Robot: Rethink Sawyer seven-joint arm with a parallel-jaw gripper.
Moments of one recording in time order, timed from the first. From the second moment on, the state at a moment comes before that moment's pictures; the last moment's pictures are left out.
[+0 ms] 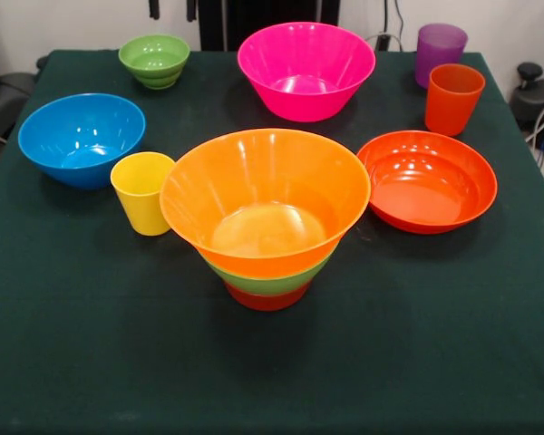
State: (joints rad) arm -0.78 -0.77 0.09 2.20 -1.07 0.07 2.03
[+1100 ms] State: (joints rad) arm -0.85 -0.80 0.07 2.21 -1.07 0.06 2.03
